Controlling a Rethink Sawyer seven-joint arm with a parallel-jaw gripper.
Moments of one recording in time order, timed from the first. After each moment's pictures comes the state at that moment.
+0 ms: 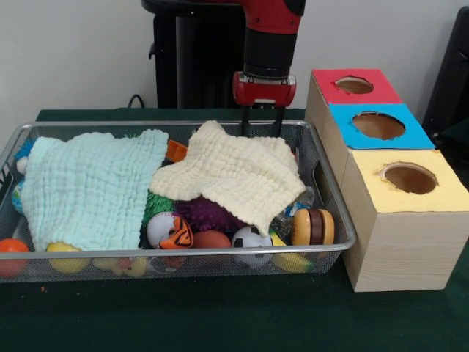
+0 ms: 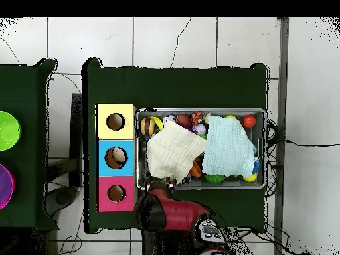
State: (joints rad) arm -0.17 -0.55 -0.07 2.11 -0.13 -0.19 1.57
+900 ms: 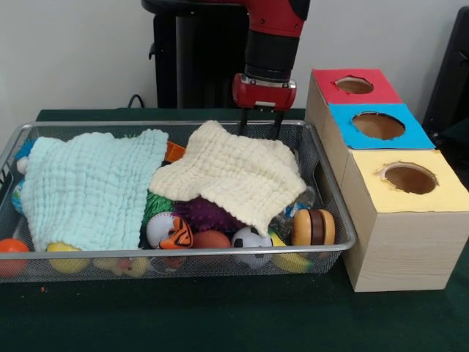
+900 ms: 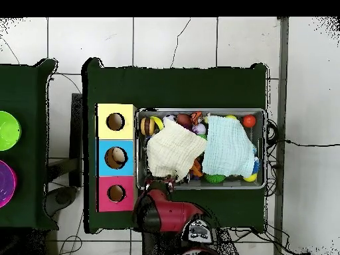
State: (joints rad) arm -0.08 -0.52 -0.14 2.08 -0.11 -0.24 1.57
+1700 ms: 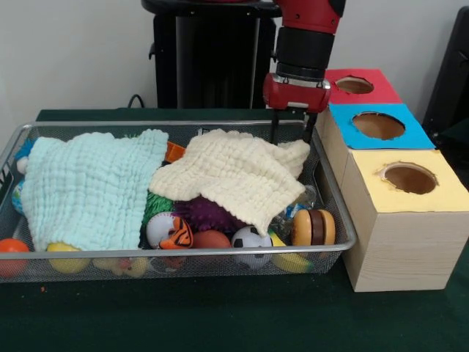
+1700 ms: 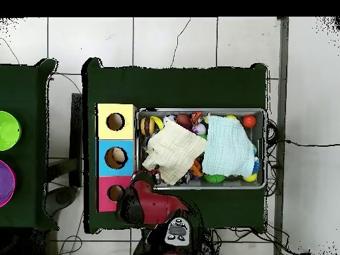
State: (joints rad) arm 0.03 -0.56 -0.14 2.04 0.01 -0.22 1.57
